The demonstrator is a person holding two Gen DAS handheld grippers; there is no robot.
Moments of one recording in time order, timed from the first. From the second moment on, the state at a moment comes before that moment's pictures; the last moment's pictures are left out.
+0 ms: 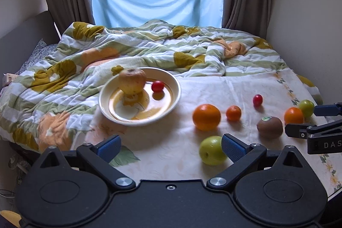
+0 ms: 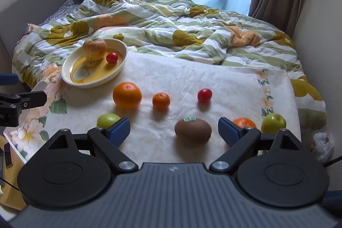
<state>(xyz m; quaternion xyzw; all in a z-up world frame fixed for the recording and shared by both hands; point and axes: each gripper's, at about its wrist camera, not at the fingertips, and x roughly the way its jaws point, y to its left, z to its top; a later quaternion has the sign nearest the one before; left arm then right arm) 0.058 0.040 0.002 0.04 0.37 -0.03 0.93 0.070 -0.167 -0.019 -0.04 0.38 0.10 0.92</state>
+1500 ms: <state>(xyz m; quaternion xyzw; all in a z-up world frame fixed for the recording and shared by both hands) 0.097 -0.030 -0.102 0.04 0.40 -0.03 0.91 0.133 -0.207 -0.120 0.00 0.41 0.15 0.90</state>
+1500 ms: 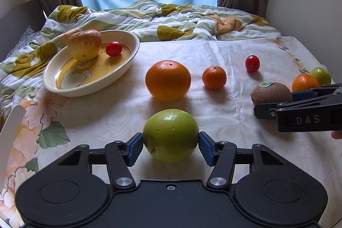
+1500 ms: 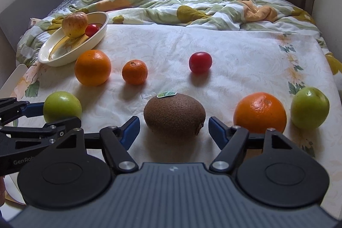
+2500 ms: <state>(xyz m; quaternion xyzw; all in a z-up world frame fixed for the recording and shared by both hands) 0.058 0.003 -0.042 0.01 0.37 0.01 0.93 0.119 -0.189 -0.070 -0.01 0.39 0.17 0.91</state>
